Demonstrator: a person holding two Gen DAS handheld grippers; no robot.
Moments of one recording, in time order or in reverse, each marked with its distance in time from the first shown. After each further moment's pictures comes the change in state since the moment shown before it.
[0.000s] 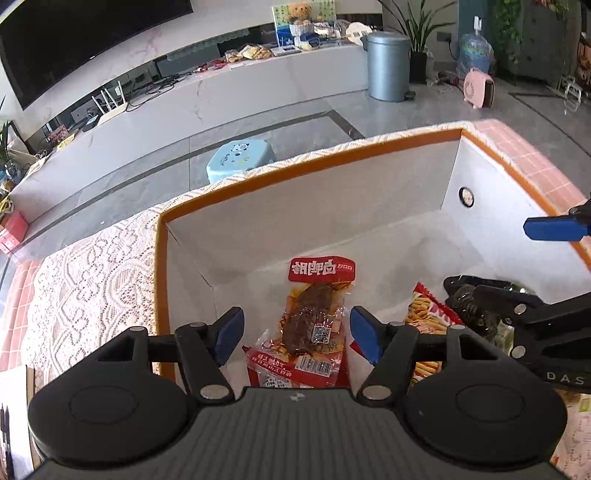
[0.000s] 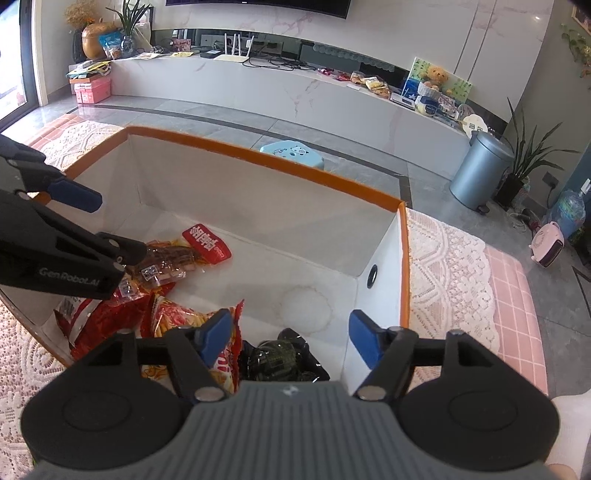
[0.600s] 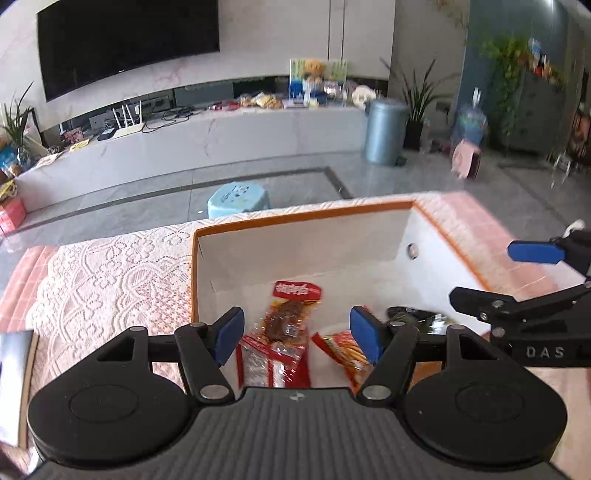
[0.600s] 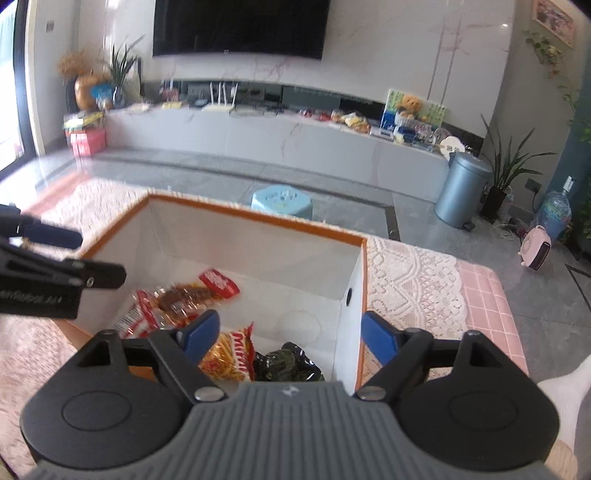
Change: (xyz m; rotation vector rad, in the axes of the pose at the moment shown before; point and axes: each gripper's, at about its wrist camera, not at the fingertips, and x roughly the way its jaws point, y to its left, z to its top) left arm -0.105 0.008 -0.033 -0.150 -0.180 -0.083; right arm -0.095 -0.006 -0.012 0.106 -0.155 0.000
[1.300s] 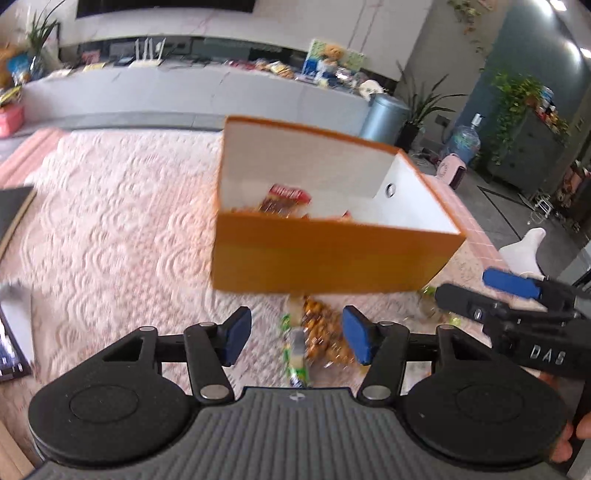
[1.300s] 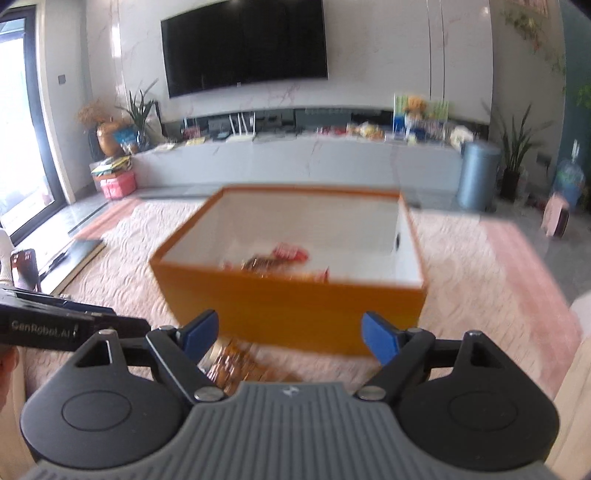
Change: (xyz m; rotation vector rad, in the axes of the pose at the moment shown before) left arm -0.041 0.034 -0.109 -0.223 0.074 -0.111; right arm -0.074 0.048 -0.092 0.135 -0.057 0.120
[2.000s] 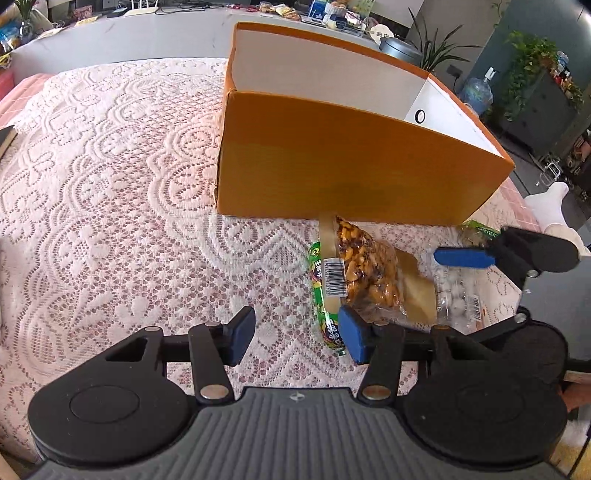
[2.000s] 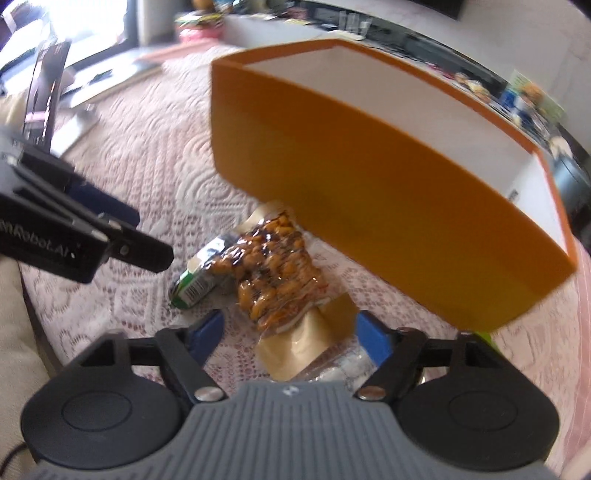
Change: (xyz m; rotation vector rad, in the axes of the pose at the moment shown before) left arm 0.055 0.015 -0.036 0.011 0.175 0.006; right arm 0.104 0.042 -0.049 -0.456 0.324 0.120
